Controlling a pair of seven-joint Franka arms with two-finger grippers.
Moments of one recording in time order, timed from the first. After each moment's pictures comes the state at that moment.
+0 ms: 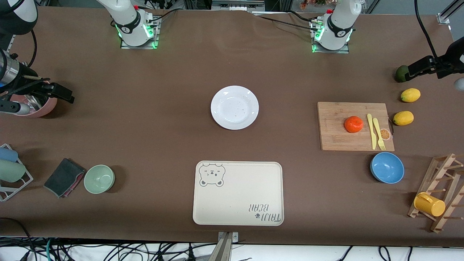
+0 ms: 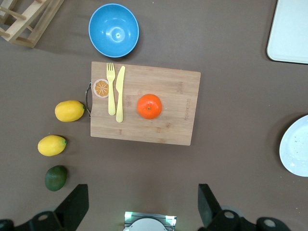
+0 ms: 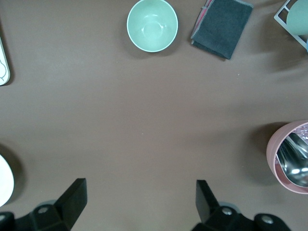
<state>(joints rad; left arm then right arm) 0.08 0.00 -0.02 -1.54 -0.01 1.39 -0.05 0.07 0.07 -0.07 -1.64 0.00 1.64 0.12</state>
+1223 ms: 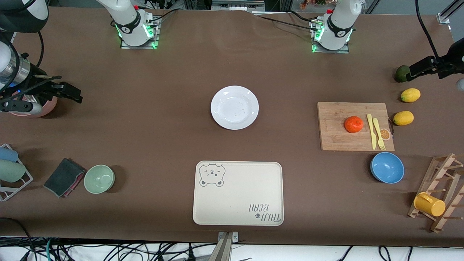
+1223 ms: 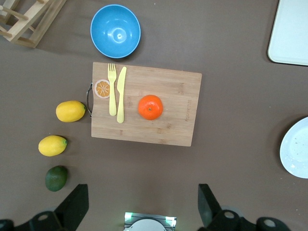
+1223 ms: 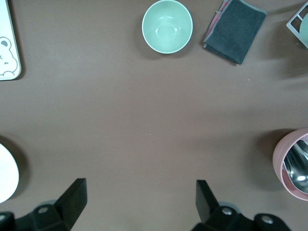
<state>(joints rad) 0.08 0.00 -0.02 -1.54 -0.01 1.40 -0.05 0.11 0.07 -0.07 -1.63 0.00 1.64 0.12</state>
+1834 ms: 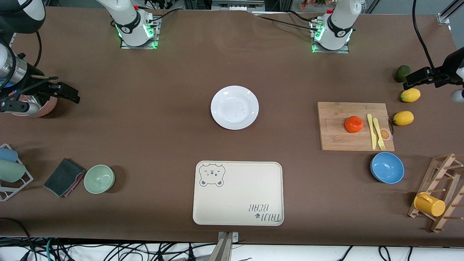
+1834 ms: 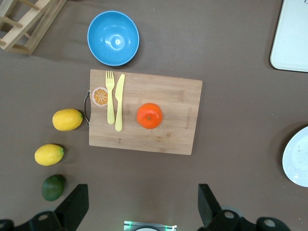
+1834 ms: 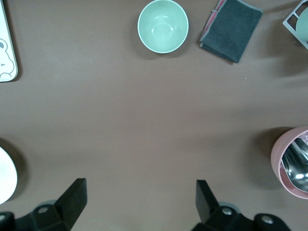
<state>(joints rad) 0.08 0.07 -0.02 -1.52 -0.01 1.44 -0.05 0.10 0.07 -0.07 -1.63 0.00 1.64 0.12</state>
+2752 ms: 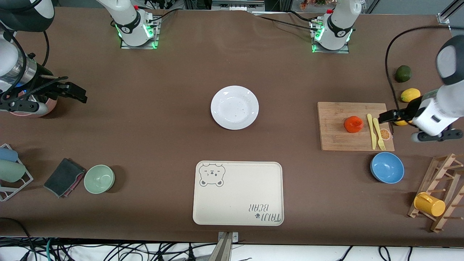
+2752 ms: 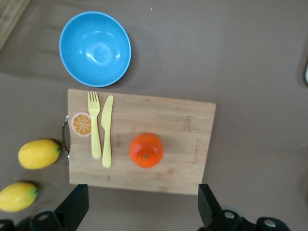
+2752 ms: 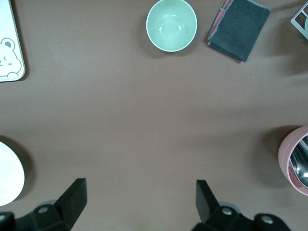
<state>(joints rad) 0.08 0.22 -0.02 -1.74 -0.01 1.81 -0.05 0.11 0.07 -0.04 -1.63 0.00 1.64 0.16</state>
